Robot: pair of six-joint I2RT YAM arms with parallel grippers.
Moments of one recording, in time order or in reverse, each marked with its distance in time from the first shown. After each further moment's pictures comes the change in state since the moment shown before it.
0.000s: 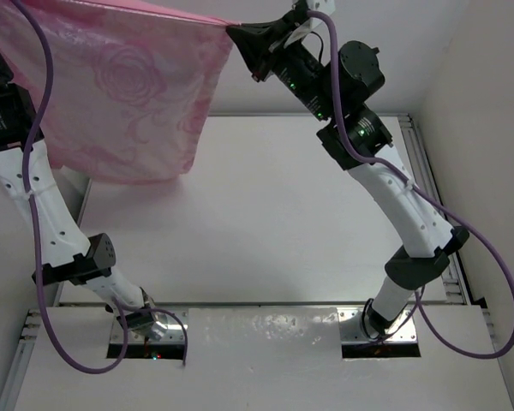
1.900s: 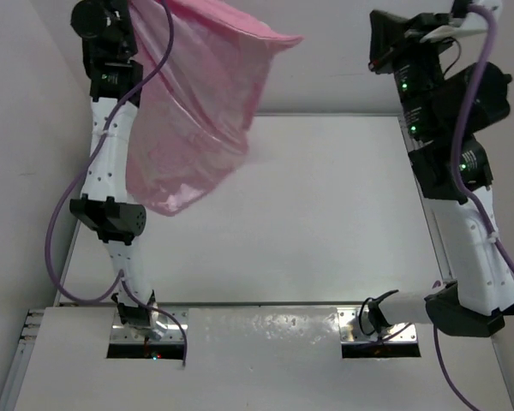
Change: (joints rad) left arm -0.478 0.388 -0.025 0.404 -0.046 0.163; right arm -0.284 -0.380 -0.273 -0.147 0.336 0.104
